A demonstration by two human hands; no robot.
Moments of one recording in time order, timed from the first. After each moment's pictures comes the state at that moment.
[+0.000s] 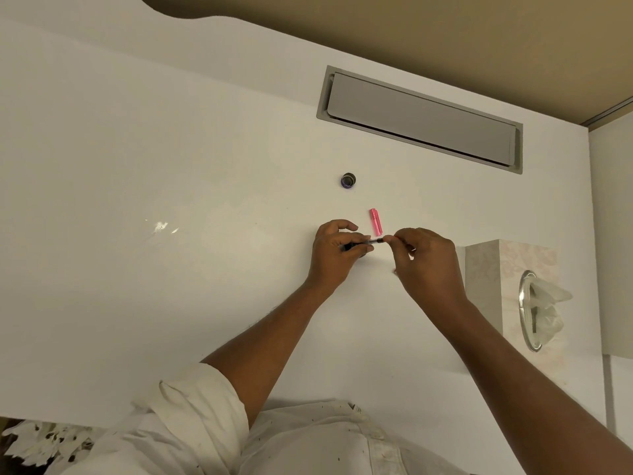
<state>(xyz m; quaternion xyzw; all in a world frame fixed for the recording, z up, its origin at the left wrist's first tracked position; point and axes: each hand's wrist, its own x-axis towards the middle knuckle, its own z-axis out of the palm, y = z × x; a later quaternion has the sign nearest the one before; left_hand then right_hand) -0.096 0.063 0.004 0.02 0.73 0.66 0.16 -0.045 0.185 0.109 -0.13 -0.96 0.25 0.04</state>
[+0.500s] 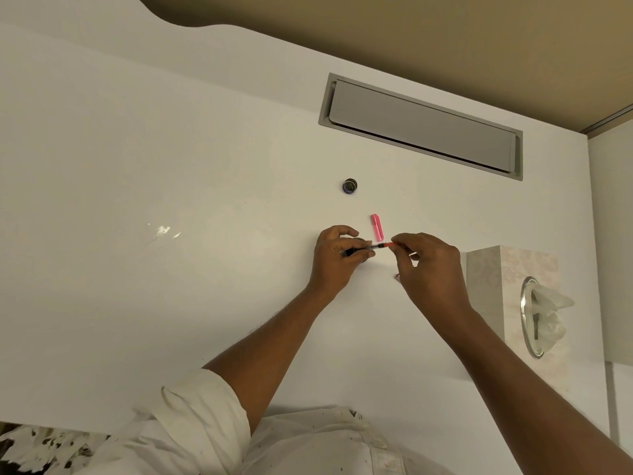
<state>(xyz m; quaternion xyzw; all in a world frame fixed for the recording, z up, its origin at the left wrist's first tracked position) -0.097 0.063 0.002 0.02 0.74 0.65 0.16 -0.043 0.184 0.114 -0.11 -0.96 0.27 0.07</state>
